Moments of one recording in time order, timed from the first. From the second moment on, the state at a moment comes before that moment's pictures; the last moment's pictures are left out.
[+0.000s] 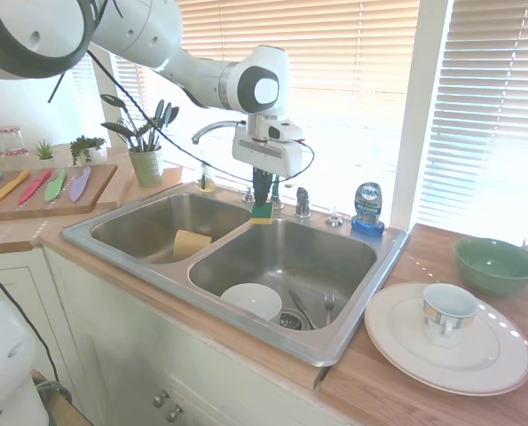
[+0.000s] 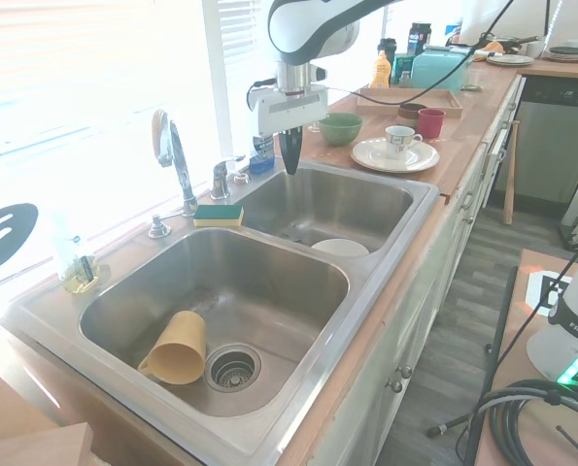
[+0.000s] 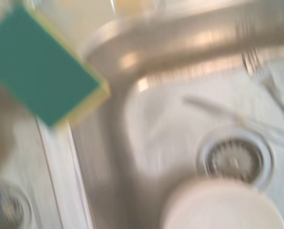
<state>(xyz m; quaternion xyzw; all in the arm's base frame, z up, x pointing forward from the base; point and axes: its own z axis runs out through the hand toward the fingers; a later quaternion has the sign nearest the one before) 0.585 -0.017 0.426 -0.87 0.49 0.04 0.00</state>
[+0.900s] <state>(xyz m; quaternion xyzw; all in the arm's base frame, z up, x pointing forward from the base) 0.402 -0.010 0.435 -0.88 0.47 0.03 0.00</state>
